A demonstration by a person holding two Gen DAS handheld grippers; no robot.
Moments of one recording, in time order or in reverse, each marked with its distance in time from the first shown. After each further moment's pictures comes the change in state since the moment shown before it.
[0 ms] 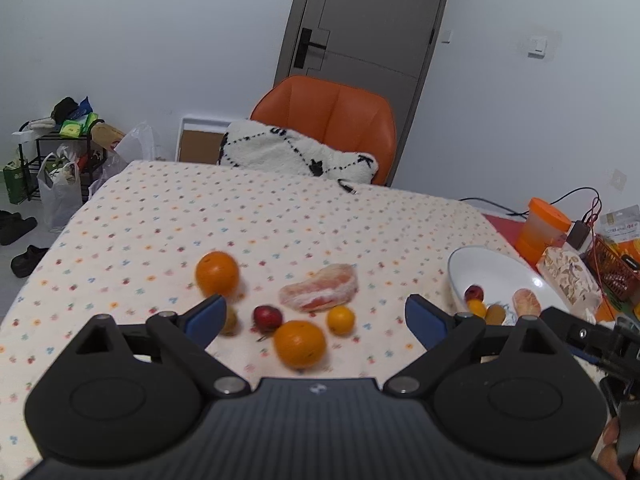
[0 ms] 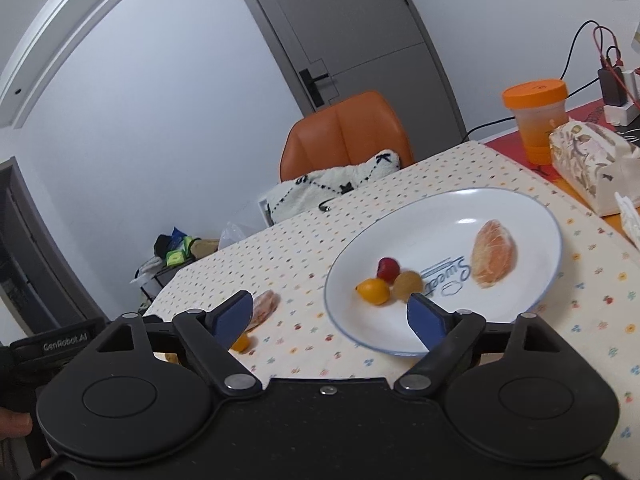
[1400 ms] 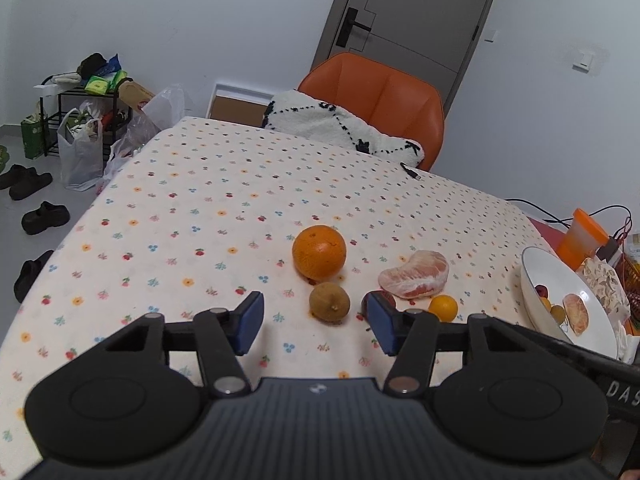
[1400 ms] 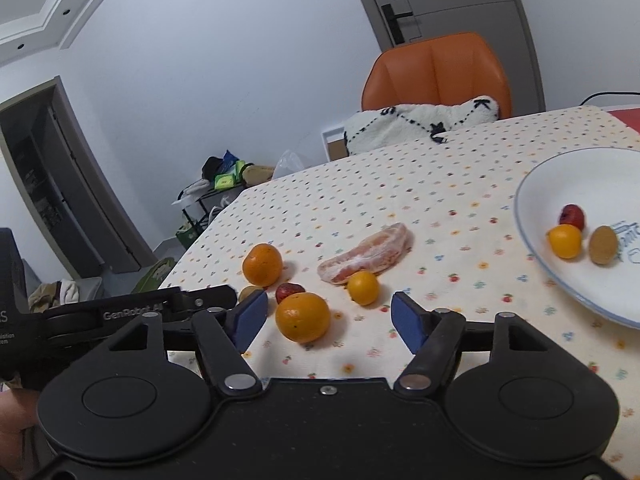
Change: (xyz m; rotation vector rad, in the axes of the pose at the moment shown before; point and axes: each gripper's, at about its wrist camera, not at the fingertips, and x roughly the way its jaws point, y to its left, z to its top) left arm 0.026 0.080 -0.004 -0.105 0.060 0.022; right arm 0.075 0.101 -0.031 -0.145 0.192 0.135
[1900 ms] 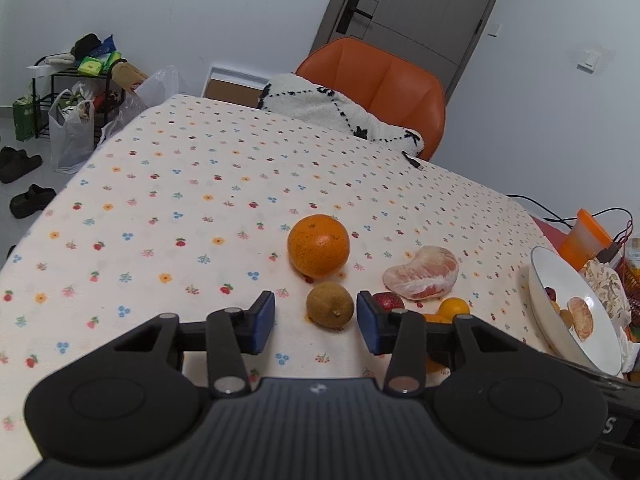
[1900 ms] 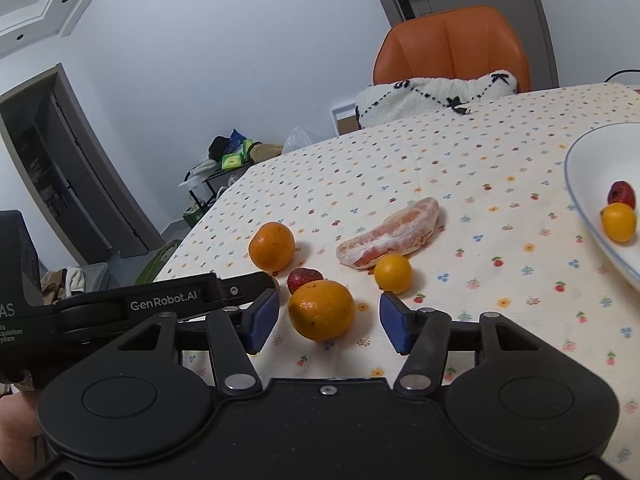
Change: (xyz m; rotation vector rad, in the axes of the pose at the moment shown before) left arm 0.029 0.005 0.000 -0.028 0.037 -0.037; right arm 0.035 0.009 -0.004 0.005 0.068 0.029
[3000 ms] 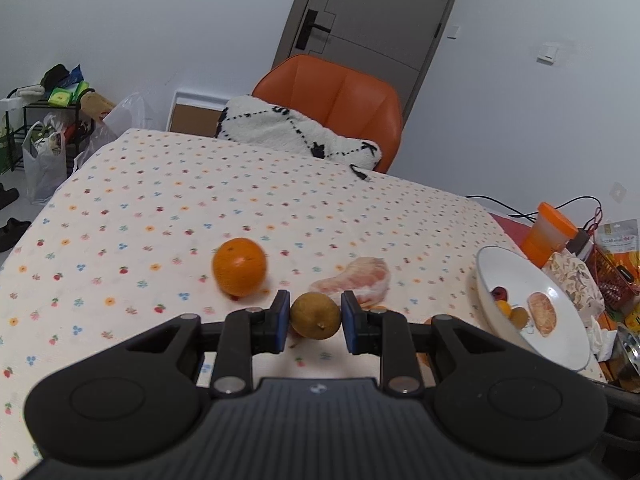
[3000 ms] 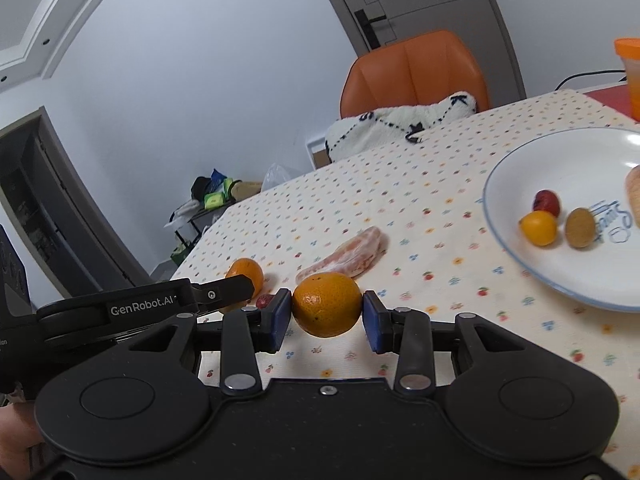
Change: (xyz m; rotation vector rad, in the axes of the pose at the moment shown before) left arm -0.020 -0.048 0.001 0.079 -0.051 -0.058; right arm -0.047 -0.030 -0.001 0.085 -0.112 -0.043
